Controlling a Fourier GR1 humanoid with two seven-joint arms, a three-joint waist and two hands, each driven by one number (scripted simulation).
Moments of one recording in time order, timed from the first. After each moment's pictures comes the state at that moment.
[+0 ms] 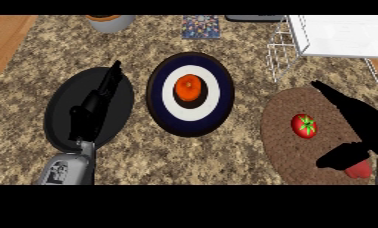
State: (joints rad) left arm -0.16 0.13 -0.08 -1.48 -0.09 0.03 0.05; right arm -0.06 -0.45 -0.02 -1.74 0.54 0.49 0.34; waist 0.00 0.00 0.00
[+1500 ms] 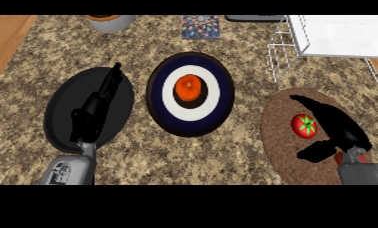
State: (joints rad) left arm -0.15 0.08 -0.03 -1.46 -0.15 -0.02 0.02; right arm -0.09 -0.32 -0.02 -1.48 0.80 0.41 0.15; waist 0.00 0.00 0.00
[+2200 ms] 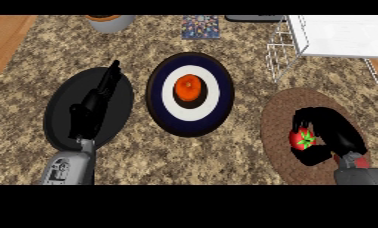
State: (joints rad) left arm -0.17 0.08 0.00 -1.44 -0.15 -0.03 0.02; right arm -0.06 -0.31 0.01 -1.51 0.90 0.34 0.06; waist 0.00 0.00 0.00
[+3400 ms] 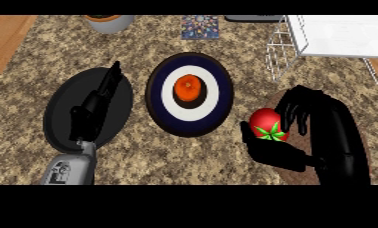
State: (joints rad) left arm -0.16 0.07 -0.01 -1.47 -0.16 -0.02 0.04; right arm -0.17 -0.01 0.25 -2.14 0.91 0.12 0.76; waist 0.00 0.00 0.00
